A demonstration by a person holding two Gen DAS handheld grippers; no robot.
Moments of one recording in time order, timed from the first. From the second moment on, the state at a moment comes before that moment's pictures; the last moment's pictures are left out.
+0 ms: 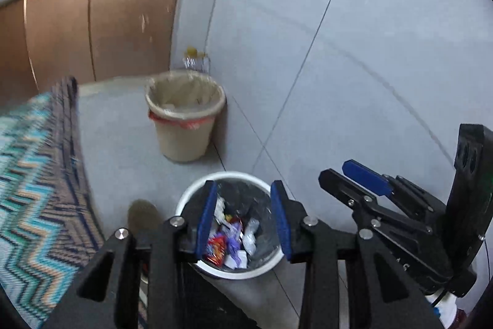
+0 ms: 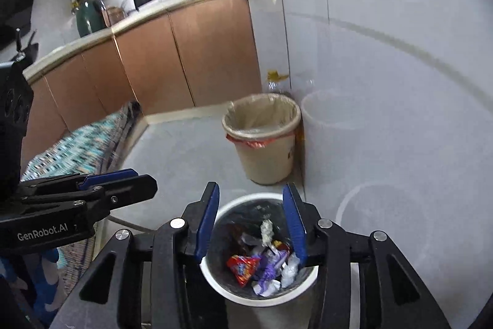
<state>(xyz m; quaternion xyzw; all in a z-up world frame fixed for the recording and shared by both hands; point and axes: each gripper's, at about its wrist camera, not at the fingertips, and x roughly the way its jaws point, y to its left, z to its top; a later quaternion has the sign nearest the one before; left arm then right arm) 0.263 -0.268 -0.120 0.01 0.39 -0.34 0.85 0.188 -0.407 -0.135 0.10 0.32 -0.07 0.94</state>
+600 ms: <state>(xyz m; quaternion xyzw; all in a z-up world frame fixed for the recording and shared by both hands) 0.192 -0.098 -0.029 0.00 0.31 -0.26 0.91 0.134 -0.307 -0.027 0.07 0.24 0.04 0.97</state>
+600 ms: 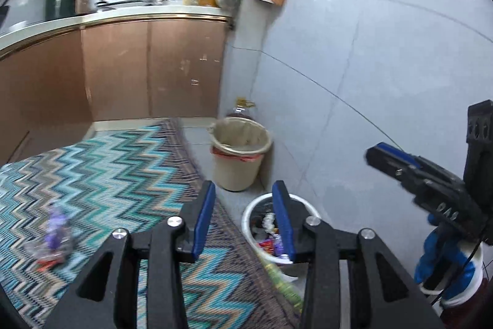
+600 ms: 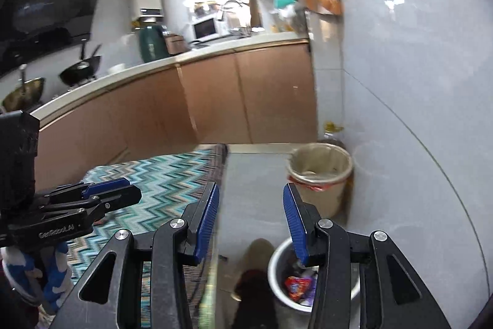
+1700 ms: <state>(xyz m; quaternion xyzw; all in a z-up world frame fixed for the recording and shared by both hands) 0.246 0.147 -0.099 -0.02 0.40 -0.22 0.89 0.223 -0.131 -0.091 0.11 0.37 0.29 0.88</state>
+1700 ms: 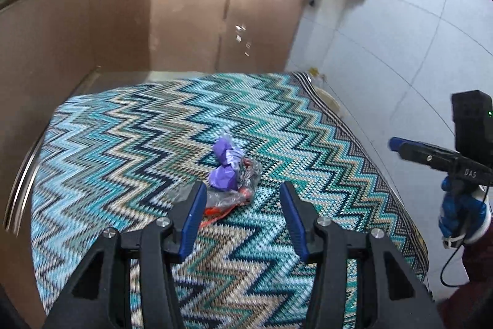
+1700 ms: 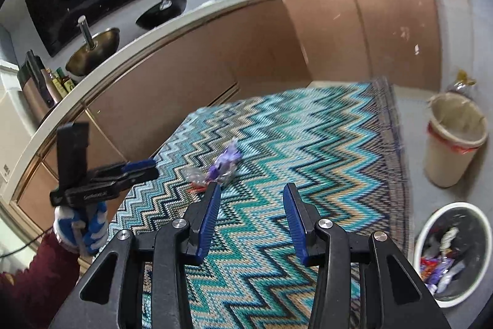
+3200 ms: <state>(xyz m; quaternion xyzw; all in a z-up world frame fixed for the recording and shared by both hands) 0.317 0.151 -0.146 0.00 0.46 -0.23 0.86 0.342 -0.045 -0.197 0.19 0.47 0.41 0.76</state>
